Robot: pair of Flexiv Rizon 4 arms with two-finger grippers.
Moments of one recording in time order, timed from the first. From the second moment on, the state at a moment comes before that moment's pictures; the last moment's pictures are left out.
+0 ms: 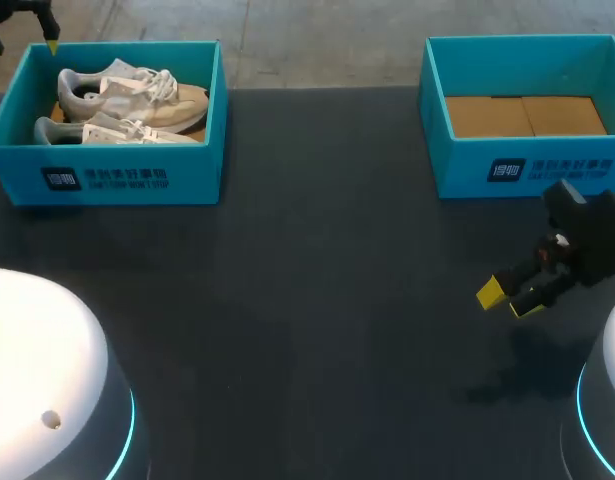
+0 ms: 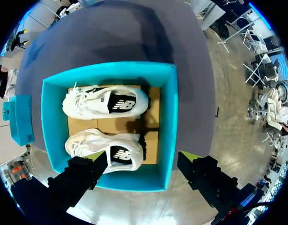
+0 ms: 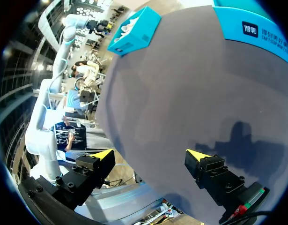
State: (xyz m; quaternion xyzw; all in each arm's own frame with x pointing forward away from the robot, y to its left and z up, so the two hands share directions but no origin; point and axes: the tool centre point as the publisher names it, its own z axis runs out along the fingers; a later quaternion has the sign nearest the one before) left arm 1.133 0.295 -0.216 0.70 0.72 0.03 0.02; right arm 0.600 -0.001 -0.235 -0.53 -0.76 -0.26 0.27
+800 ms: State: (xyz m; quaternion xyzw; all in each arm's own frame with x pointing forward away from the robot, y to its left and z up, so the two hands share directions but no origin) left arm 1.050 0.309 -0.229 0.71 0.70 0.02 0.01; right arm 0.600 -0.001 -0.235 -0.53 -0.76 -0.26 0.27
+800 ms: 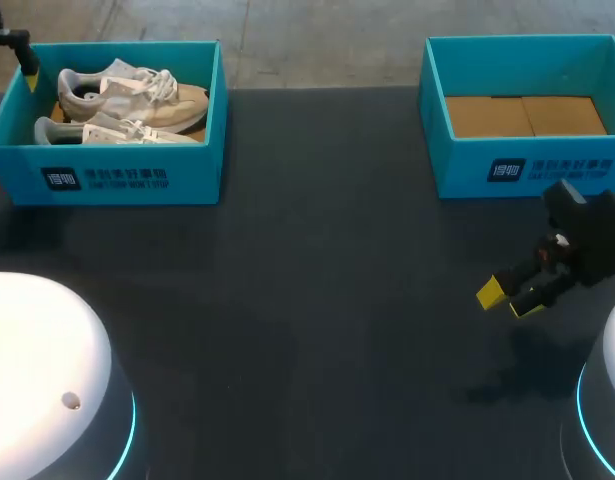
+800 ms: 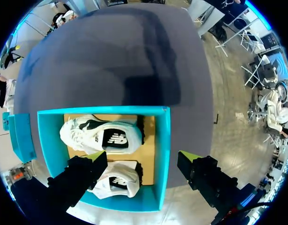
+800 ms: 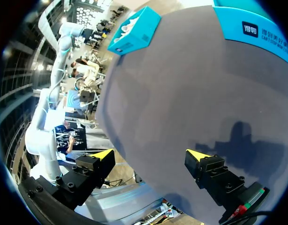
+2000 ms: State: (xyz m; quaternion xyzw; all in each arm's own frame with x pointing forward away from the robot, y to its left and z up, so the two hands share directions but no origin) left arm 1.050 0.296 -0.294 0.72 0.70 0.03 0.01; right arm 0.600 -0.001 -0.235 -0.53 -0.76 -0.26 0.27
